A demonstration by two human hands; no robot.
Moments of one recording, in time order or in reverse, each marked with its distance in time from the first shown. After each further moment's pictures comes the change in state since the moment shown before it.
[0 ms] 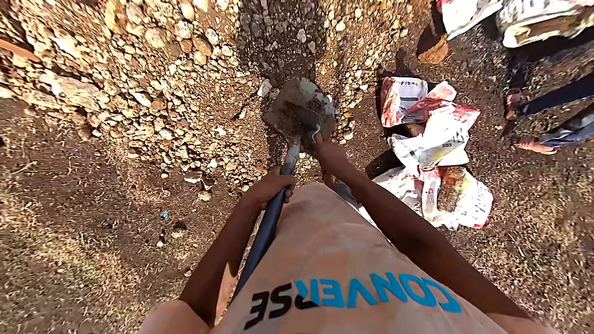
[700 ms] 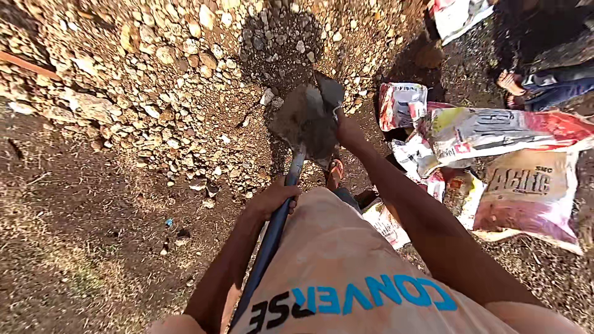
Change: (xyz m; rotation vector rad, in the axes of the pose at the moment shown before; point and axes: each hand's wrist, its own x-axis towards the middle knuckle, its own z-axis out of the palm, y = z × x) left_hand -0.016 -0.018 0.010 0.030 -0.039 0.031; right_hand 0.035 0.037 -0.058 0.129 0.137 0.077
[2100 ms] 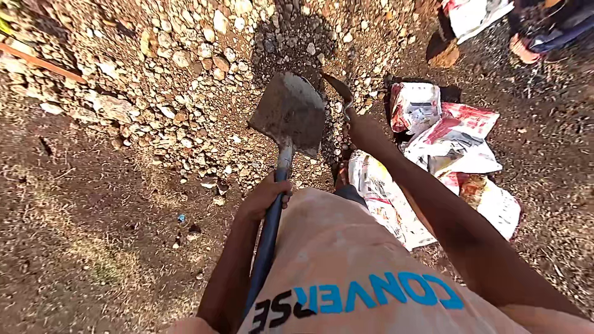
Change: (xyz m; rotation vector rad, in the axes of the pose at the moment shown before) left_hand -0.027 0.007 -0.032 -0.061 0.181 0.098; right_hand -0.022 -0.011 -0.024 -0.211 0.016 -0.083
